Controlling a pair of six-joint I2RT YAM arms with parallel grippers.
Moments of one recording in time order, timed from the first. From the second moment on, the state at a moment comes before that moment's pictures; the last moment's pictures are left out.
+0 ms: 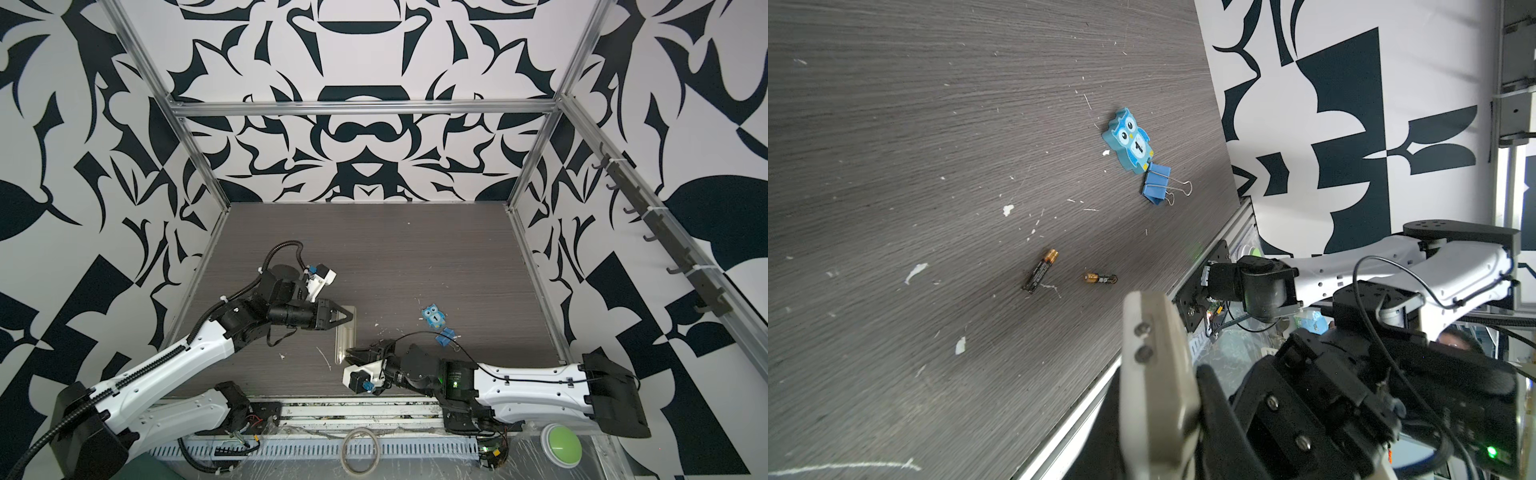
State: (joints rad) left arm -0.73 1.06 0.78 -0.36 0.61 -0.74; right arm 1.36 0.91 0.36 0.35 0.16 -0.61
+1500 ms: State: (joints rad) left arm -0.74 1.04 0.78 -0.42 0.60 -0.74; right arm 1.35 0.91 0.36 0.32 0.07 -0.61
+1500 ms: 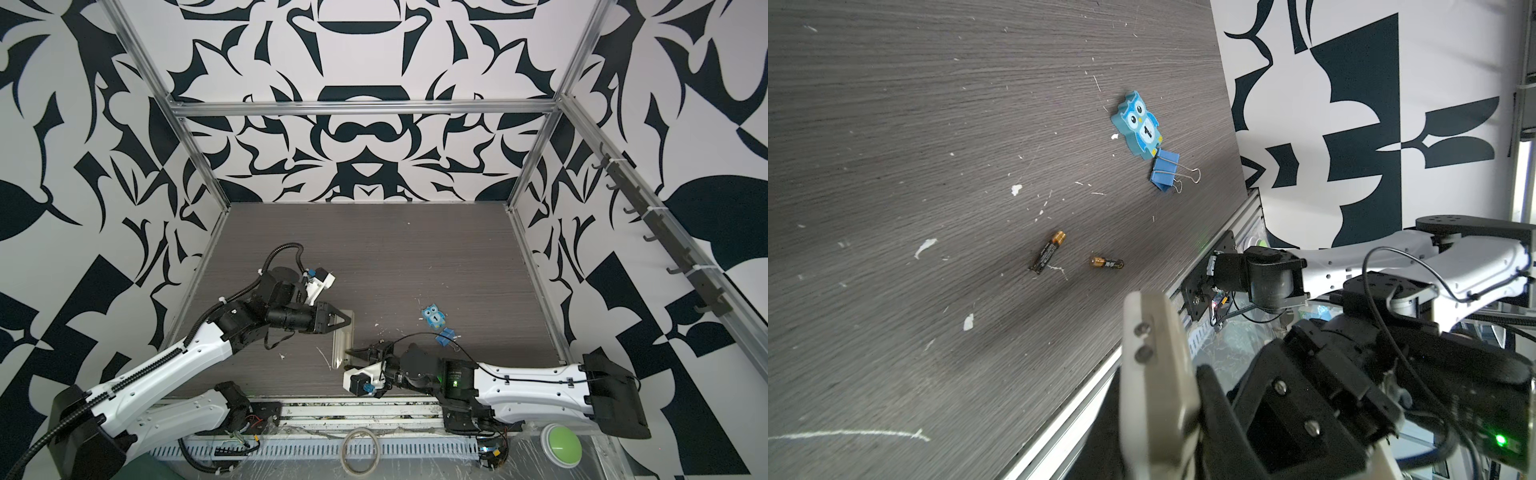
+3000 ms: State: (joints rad) left arm -0.73 1.04 0.78 -0.38 0.56 -0.74; right arm 1.38 0.96 0.38 0.34 0.24 -0.63
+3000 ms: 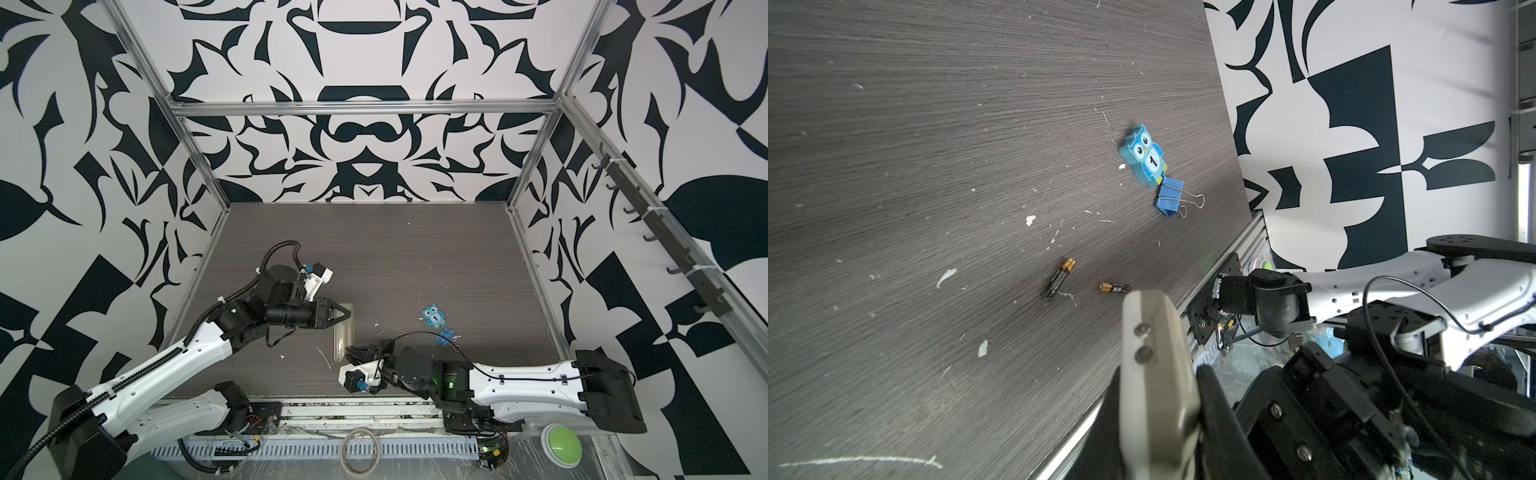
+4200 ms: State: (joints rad) left arm -0.73 1.04 0.78 -0.38 0.53 -0.74; right arm 1.39 0.95 0.38 0.34 0.29 -0.66
